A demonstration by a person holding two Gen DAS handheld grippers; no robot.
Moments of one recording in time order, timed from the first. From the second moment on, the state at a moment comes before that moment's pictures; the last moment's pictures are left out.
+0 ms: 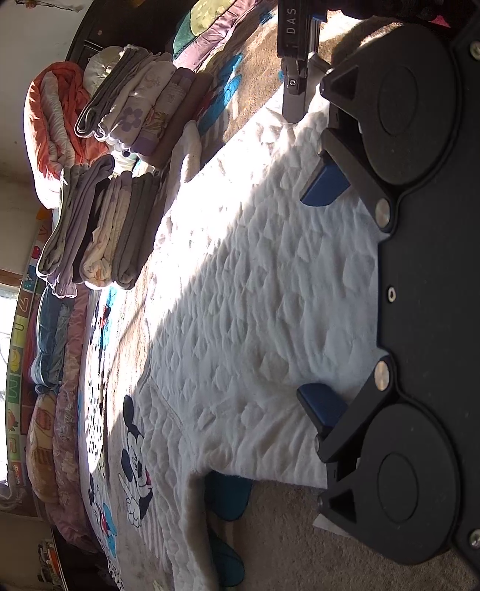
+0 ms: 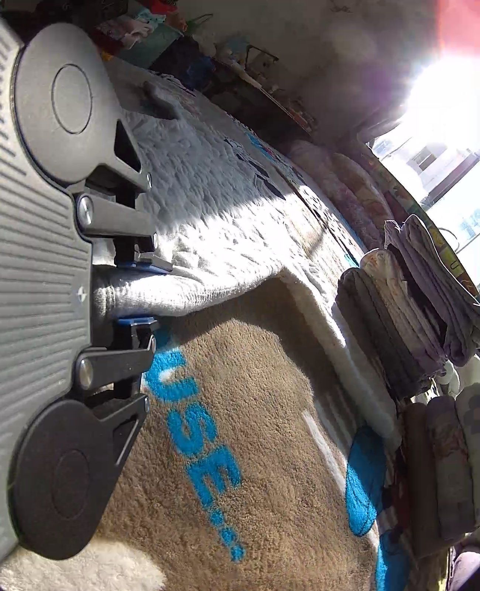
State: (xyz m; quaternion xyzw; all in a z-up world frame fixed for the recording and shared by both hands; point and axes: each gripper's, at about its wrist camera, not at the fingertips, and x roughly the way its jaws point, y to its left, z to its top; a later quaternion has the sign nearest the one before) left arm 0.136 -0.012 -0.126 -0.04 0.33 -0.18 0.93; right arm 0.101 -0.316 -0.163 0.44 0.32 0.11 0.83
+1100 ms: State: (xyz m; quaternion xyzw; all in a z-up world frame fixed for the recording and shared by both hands) left arm 0.129 -0.001 -0.124 -0.06 0.33 -0.19 0.92; right arm 0.076 -0.310 -0.231 0.75 0.27 0.09 0.59
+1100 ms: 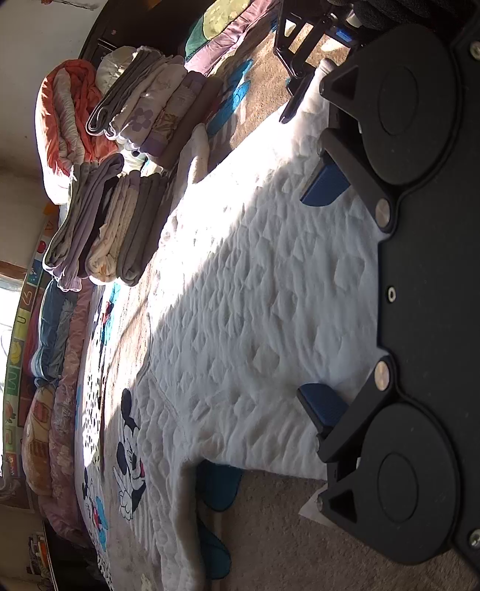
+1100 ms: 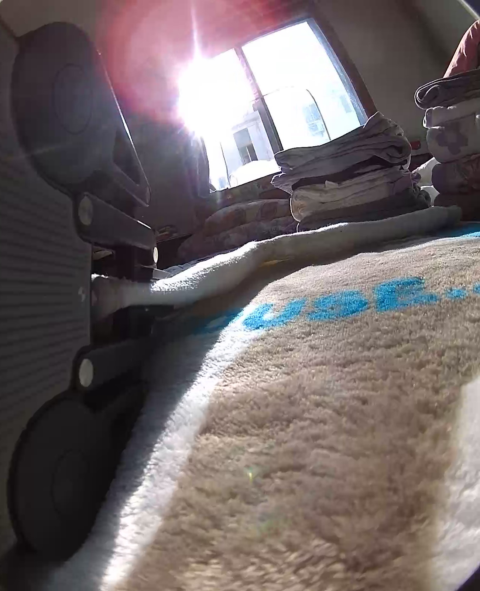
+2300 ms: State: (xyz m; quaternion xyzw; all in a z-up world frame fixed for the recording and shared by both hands) left arm 0.126 -0.006 -0.130 -0.02 0.33 -0.20 0.92; right arm 0.200 -0.328 -0.166 0.36 0.33 0.18 0.85
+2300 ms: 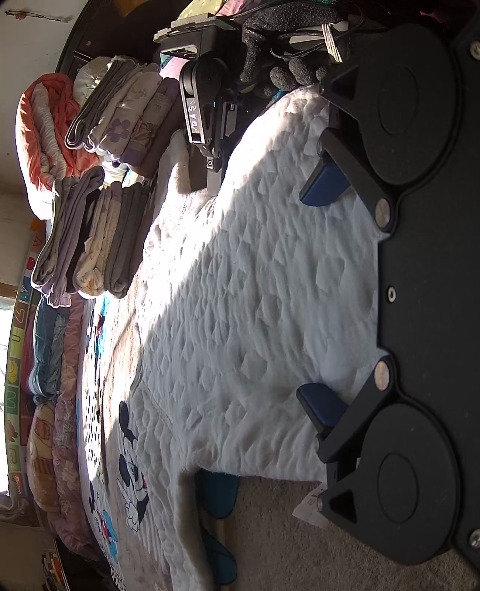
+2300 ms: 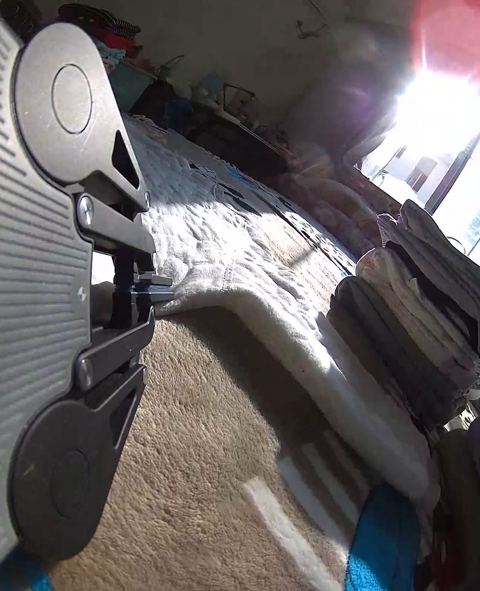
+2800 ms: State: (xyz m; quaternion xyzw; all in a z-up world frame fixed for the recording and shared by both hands) left arm 0.129 -0.007 -0.132 -0.01 0.33 -0.21 0.92; right arm 0.246 -0.341 -0.174 0.36 0.33 0.16 0.86
